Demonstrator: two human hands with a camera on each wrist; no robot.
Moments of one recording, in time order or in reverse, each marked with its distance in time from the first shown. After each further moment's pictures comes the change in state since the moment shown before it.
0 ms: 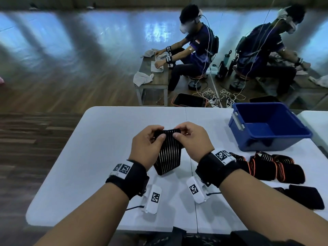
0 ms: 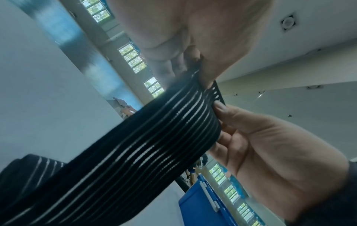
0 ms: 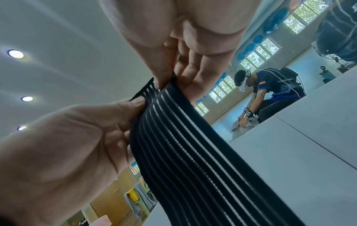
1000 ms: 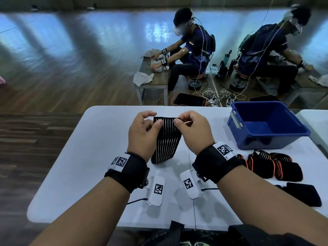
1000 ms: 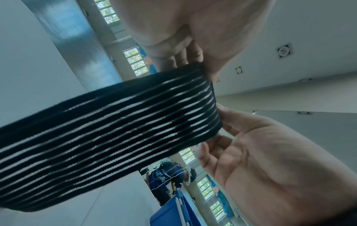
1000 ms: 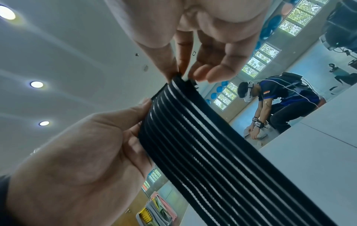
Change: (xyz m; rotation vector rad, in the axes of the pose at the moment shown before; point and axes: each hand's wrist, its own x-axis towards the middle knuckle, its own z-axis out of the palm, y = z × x) left_hand 0.006 0.032 0.000 -0.127 0.099 0.065; right_hand 0.002 -0.025 -0.008 0.011 0.200 -0.067
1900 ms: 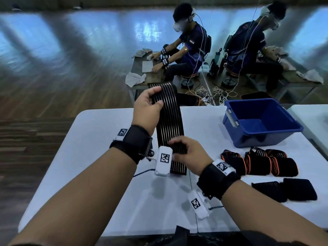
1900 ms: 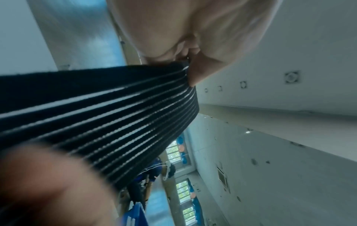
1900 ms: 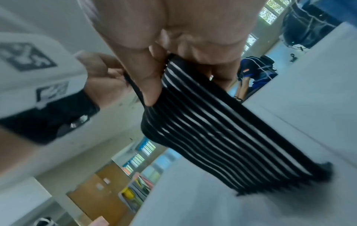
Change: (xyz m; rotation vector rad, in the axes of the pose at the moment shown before) left_hand 0.081 0.012 0.035 -0.302 -0.087 -0.132; right_hand -0.038 0.042 -0.006 0.033 -0.384 0.124
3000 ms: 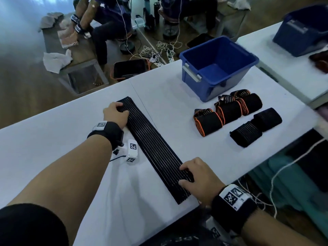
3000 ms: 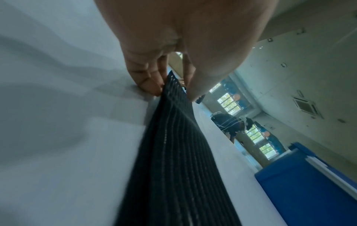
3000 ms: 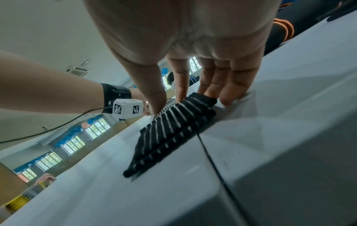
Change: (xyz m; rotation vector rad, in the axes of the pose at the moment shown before) left_hand 0.077 -0.203 -0.006 0.910 -0.314 -0.329; right_hand -0.111 0.101 0.035 -0.394 0.102 0.553
